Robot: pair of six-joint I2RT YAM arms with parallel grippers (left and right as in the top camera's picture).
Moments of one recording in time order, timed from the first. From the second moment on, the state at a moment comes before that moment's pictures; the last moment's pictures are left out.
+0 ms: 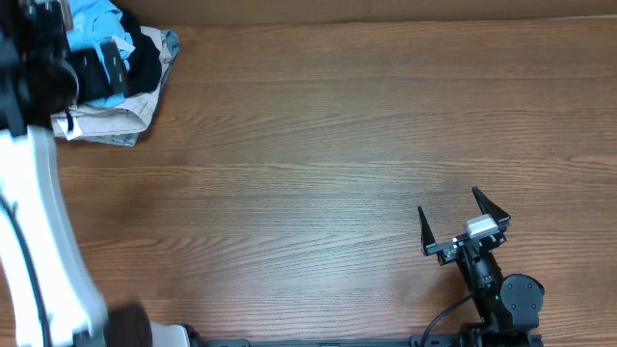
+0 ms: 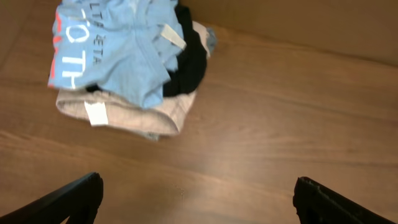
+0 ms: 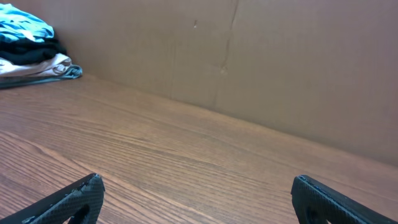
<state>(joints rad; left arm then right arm) 0.27 1.55 1.96 -1.25 0.12 -0.02 0.02 0.01 0.02 -0.01 -0.28 -0.20</state>
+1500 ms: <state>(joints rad) 0.12 0.05 0.10 0.08 0.27 -0.08 0.02 0.01 0.02 -0.01 -0.28 -0.20</state>
